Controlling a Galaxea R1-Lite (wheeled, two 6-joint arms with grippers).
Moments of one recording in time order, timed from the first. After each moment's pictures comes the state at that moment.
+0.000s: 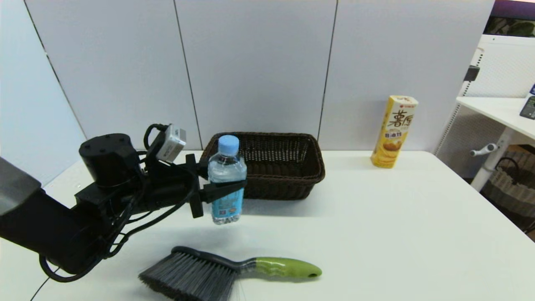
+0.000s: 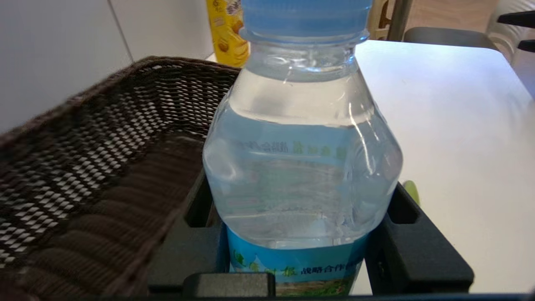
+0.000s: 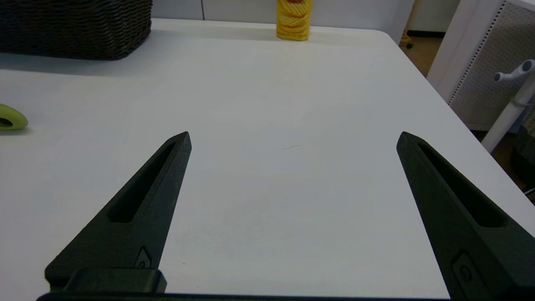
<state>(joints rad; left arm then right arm) -0.37 1.86 -0.58 -1.31 -0.89 0.05 0.00 0.00 0.00 0.00 0.02 -0.05</state>
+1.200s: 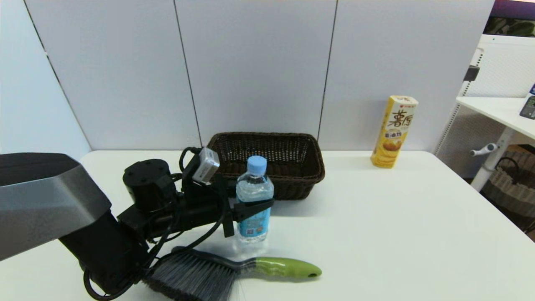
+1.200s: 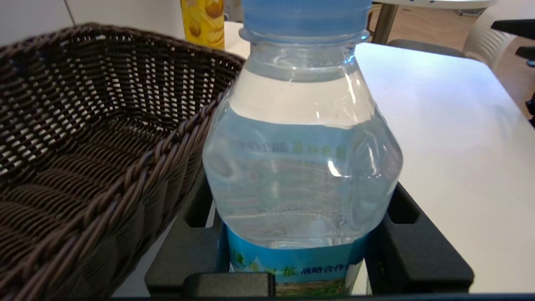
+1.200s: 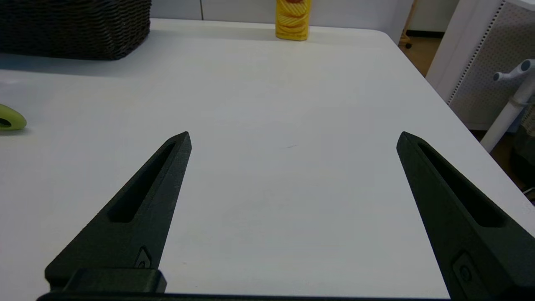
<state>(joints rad) -0.51 2.03 -0.56 -1.52 -0.77 -0.06 0.00 0.00 0.00 0.00 0.02 -0.05</state>
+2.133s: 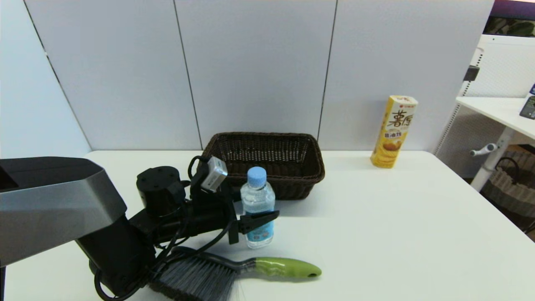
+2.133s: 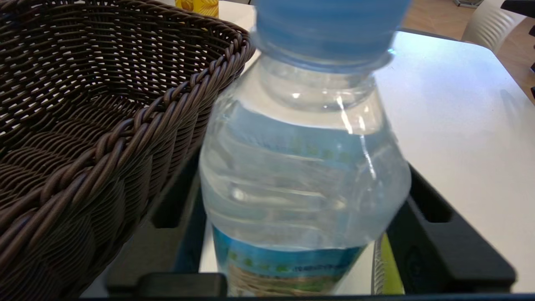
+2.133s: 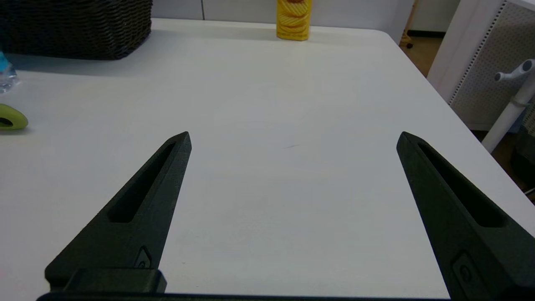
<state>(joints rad) -0.51 2.09 -0.56 -1.52 -0.77 -0.04 0.00 0.00 0.00 0.00 0.02 -0.05</state>
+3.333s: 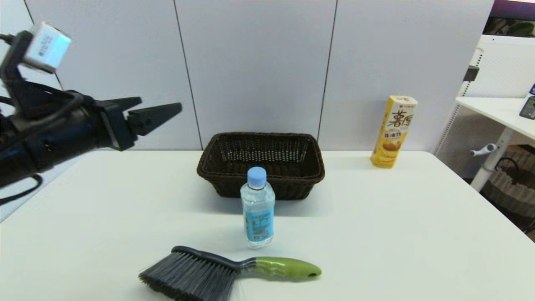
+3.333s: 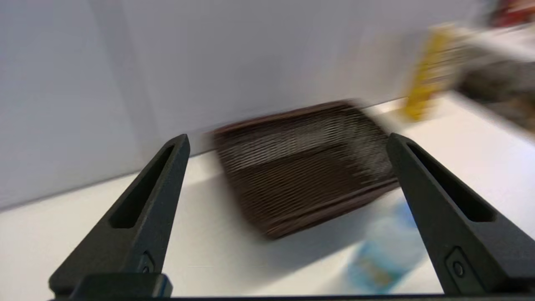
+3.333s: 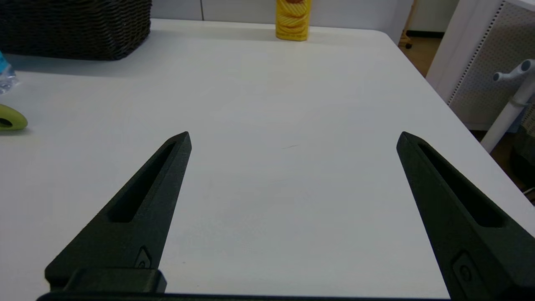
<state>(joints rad) -0.29 1.27 -0.86 -0.38 -0.18 -0.02 0.00 0.00 0.00 0.00 0.02 -0.05</state>
